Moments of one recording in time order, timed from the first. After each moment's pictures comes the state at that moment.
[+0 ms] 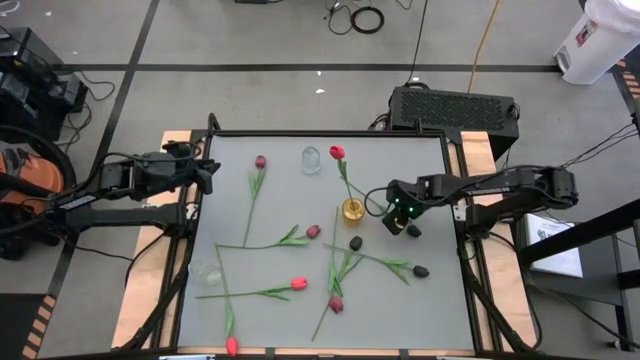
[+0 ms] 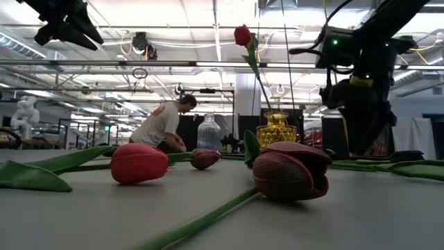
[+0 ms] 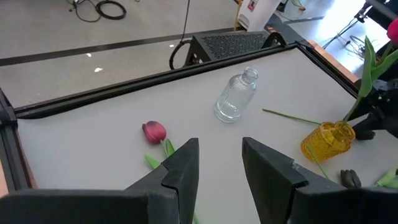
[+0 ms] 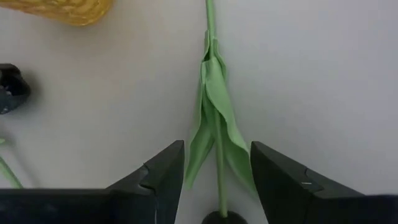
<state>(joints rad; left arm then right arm) 0.20 0.50 0.86 -0.95 -0.44 -0.67 -0.18 1.27 0.63 -0.65 0.00 0.67</state>
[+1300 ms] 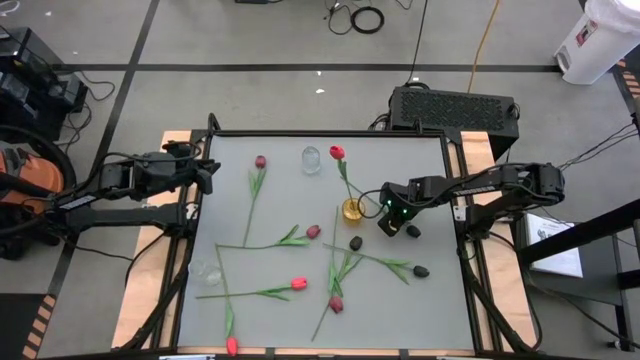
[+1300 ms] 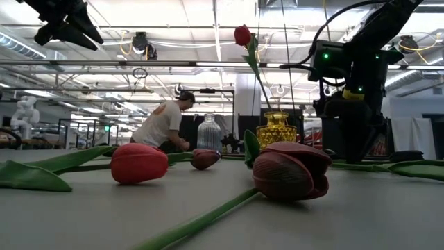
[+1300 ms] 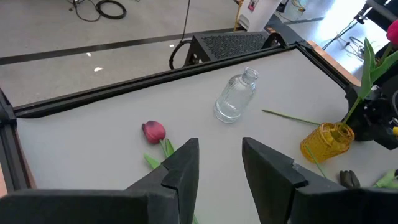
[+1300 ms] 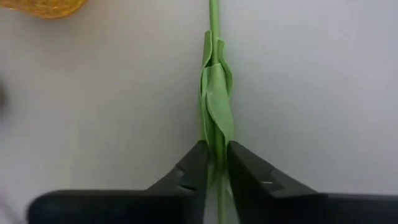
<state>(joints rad) 0.20 0.50 0.86 -0.95 -0.44 -0.68 -0.18 1.39 0.63 -0.57 0.00 0.64</state>
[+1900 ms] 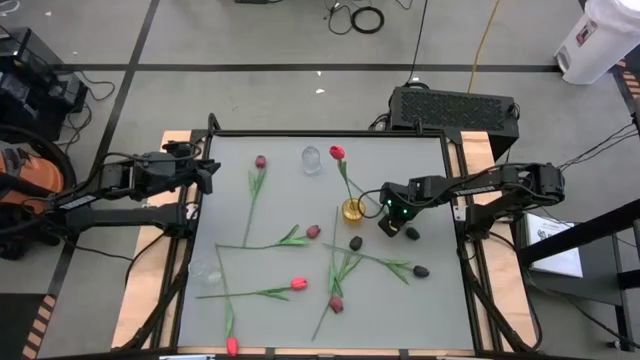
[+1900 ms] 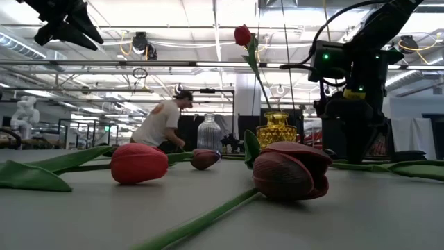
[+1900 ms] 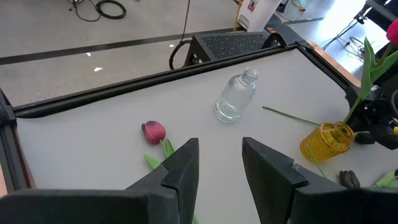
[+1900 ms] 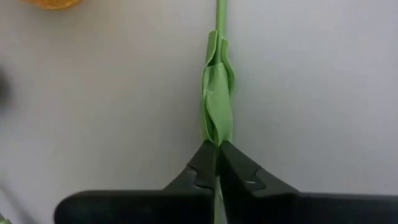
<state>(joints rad) 0.20 0.50 0.86 -0.95 -0.44 -0.68 -0.18 1.39 0.63 -0.58 -0.03 0.64</state>
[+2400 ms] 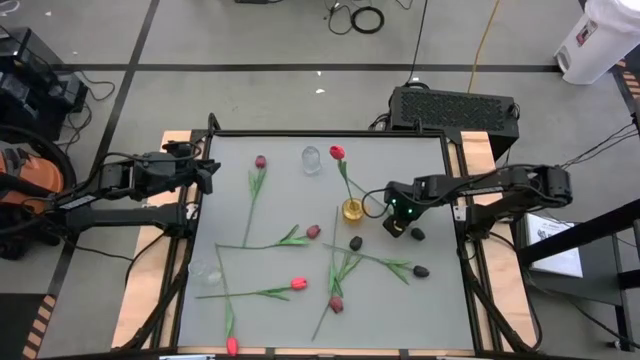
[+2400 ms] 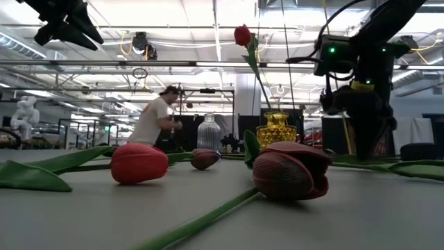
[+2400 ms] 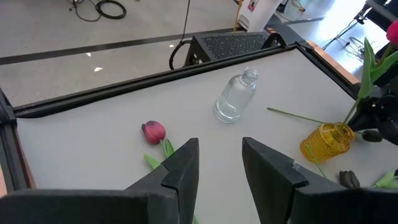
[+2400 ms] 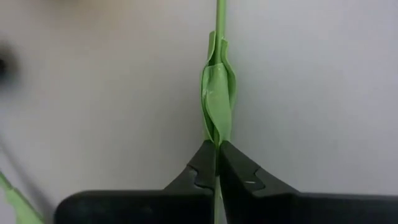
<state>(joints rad) 0.20 0.50 0.86 -0.95 -0.44 -0.68 -0.18 1.31 0.63 -0.67 -0.04 0.63</state>
